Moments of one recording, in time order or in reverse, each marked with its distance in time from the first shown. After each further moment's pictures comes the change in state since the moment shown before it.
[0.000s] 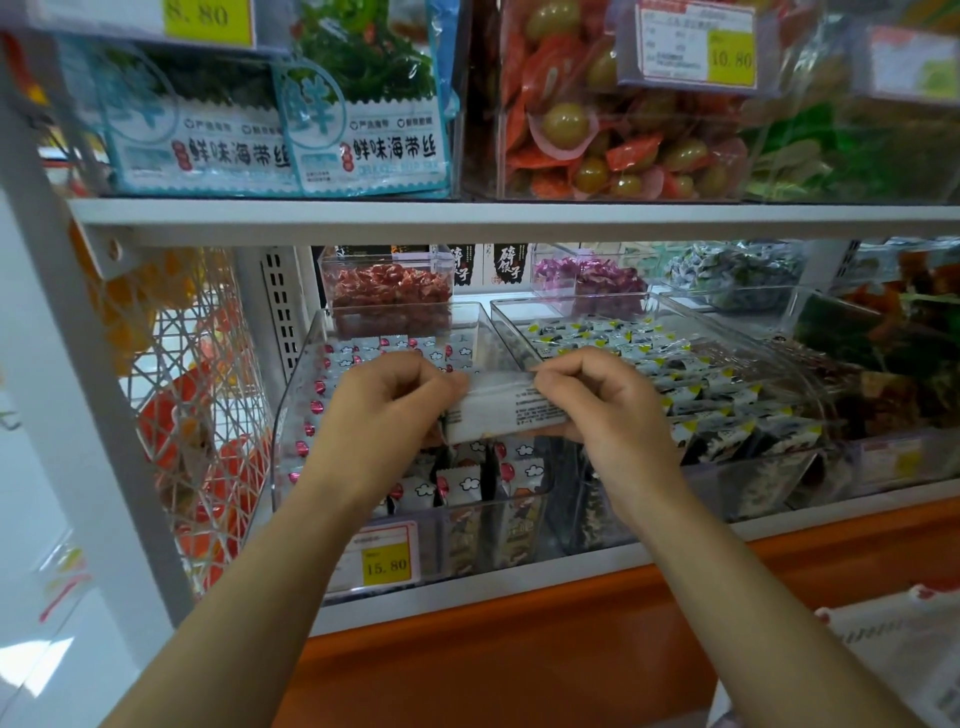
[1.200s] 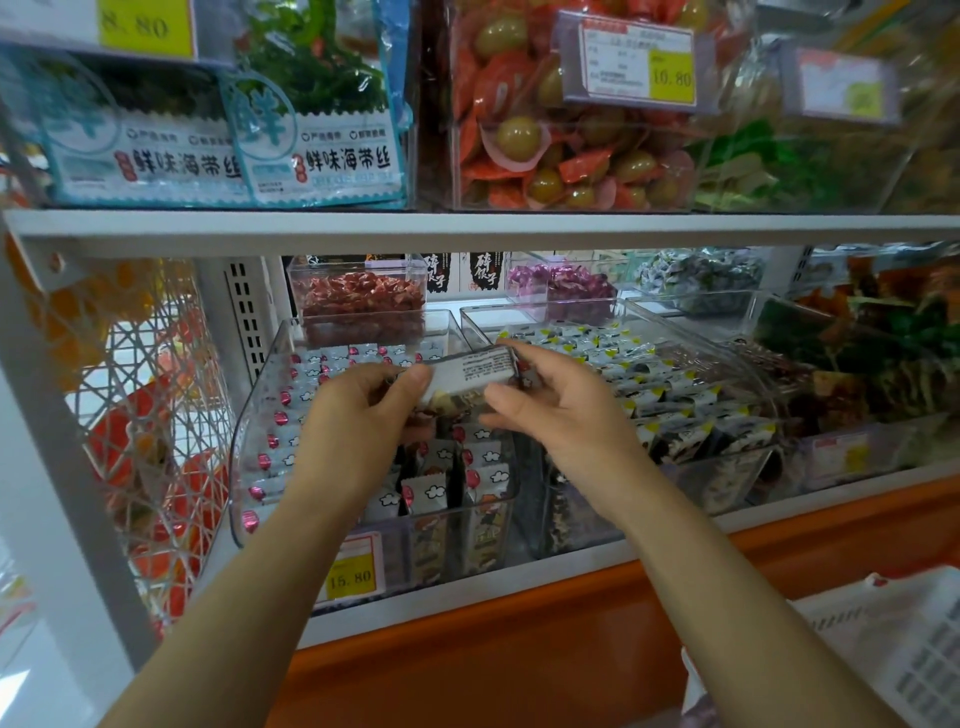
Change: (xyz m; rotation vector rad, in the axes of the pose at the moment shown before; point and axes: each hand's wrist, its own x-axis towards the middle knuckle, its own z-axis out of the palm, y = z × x) left_hand 0.012 -0.014 0.017 -0.058 0.094 -0.051; right_hand 0.007 -0.001 -0.009 0.054 -0.228 0.031
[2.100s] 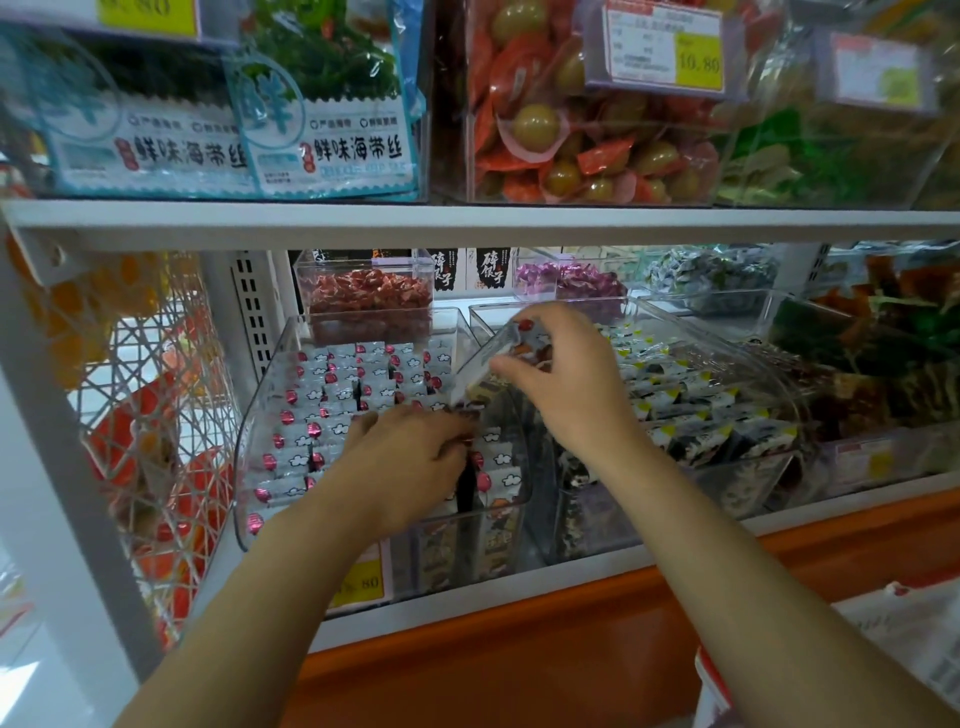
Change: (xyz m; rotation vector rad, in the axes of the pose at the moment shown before) left_hand 0.011 -0.020 0.005 0.919 -0.443 0.235; right_hand 0.037 0.002 0.001 -0.684 0.239 -0.173
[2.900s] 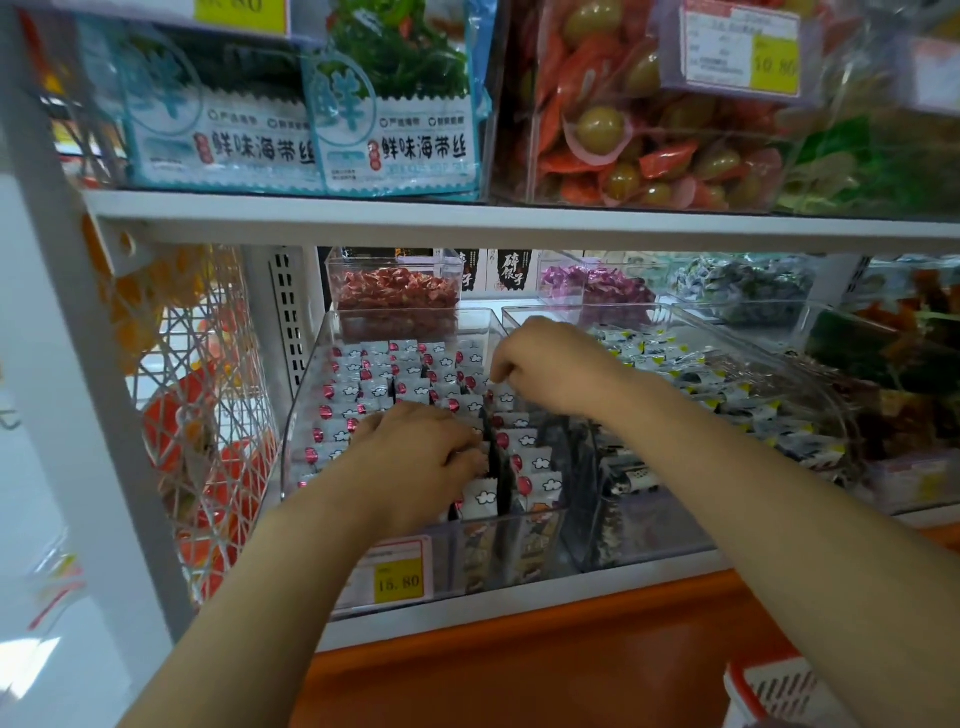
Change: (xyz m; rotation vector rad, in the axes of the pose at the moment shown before) left_hand -0.012 -0.019 -0.014 0.065 -0.073 0.034; right_hand 0.047 -0.012 0.026 -0.628 -0.602 -0.147
